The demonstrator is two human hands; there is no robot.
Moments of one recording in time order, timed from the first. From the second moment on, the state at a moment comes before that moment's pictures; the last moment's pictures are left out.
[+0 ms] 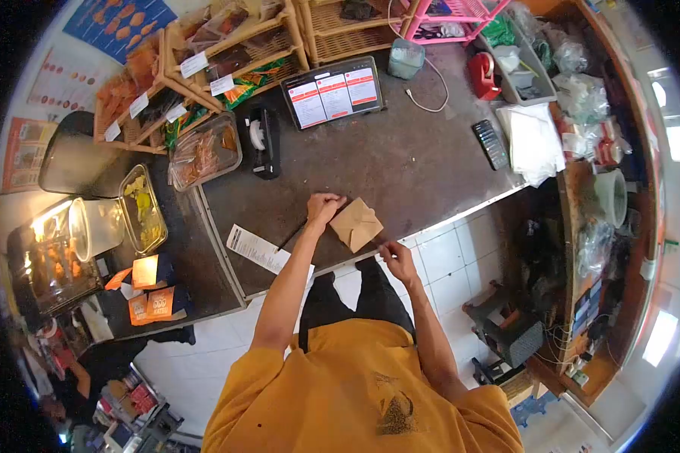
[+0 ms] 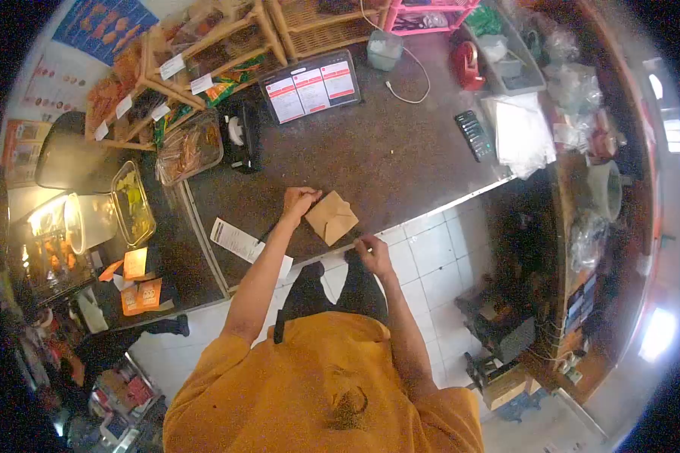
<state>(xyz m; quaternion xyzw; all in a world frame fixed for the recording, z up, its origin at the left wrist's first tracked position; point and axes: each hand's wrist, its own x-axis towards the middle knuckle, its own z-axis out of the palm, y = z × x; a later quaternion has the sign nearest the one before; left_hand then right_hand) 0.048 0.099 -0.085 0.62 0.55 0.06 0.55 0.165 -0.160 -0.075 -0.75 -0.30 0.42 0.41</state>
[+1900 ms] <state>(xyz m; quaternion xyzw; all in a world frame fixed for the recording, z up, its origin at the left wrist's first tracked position) 0.193 -0.189 -0.047 -0.16 0.62 0.45 0.63 0.827 -0.239 -0.040 -0.81 -0.50 0.18 0.27</state>
